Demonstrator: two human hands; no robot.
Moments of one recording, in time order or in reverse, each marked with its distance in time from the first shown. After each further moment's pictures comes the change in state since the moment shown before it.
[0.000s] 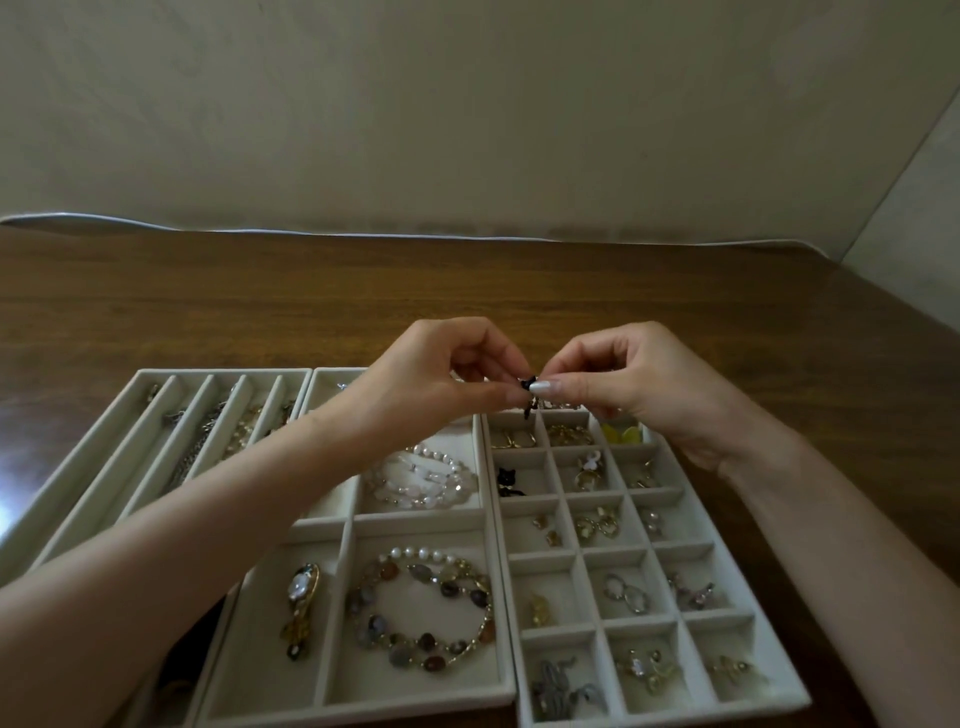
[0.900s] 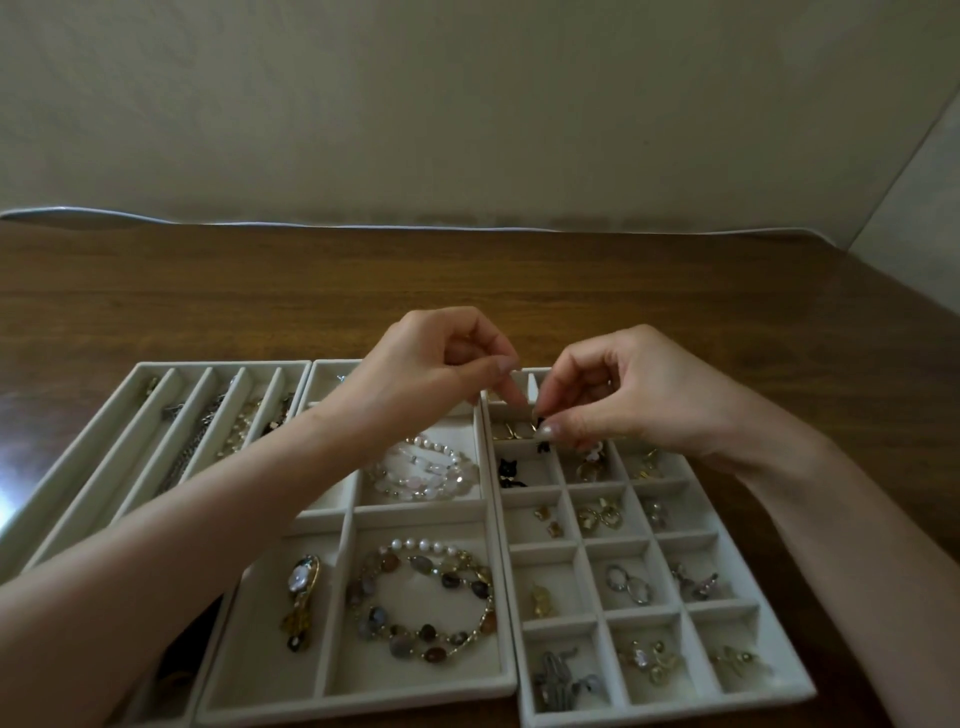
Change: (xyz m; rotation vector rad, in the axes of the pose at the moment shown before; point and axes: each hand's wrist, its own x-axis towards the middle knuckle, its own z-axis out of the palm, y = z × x) left_hand 0.000 -0.003 0.002 0.014 0.067 -0.071; right_hand -0.009 -0.007 0.003 -0.046 -0.135 0.018
